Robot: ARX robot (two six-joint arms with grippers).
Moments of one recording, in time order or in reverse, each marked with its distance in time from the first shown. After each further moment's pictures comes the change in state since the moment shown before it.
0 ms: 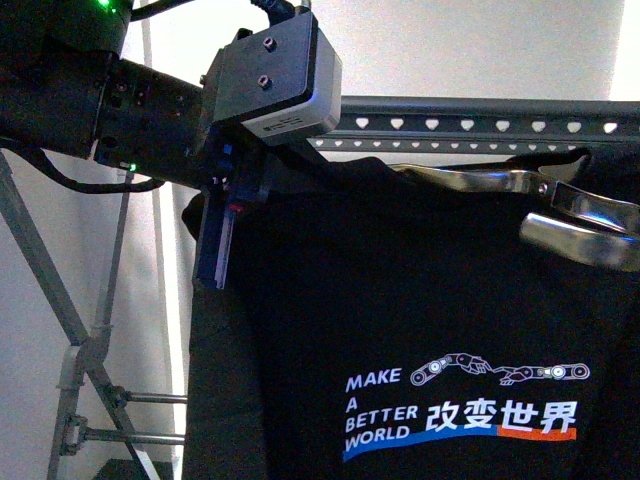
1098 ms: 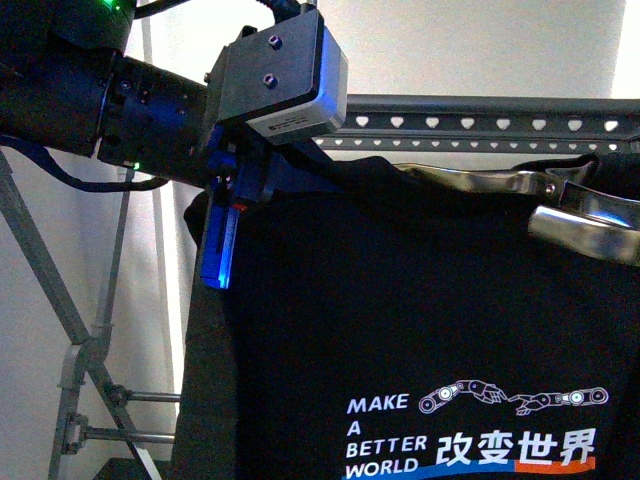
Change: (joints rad) left arm -0.002 -0.001 0.000 0.000 -0.001 0.004; right arm 0.279 0.709 0.576 -0.065 0.221 -1.274
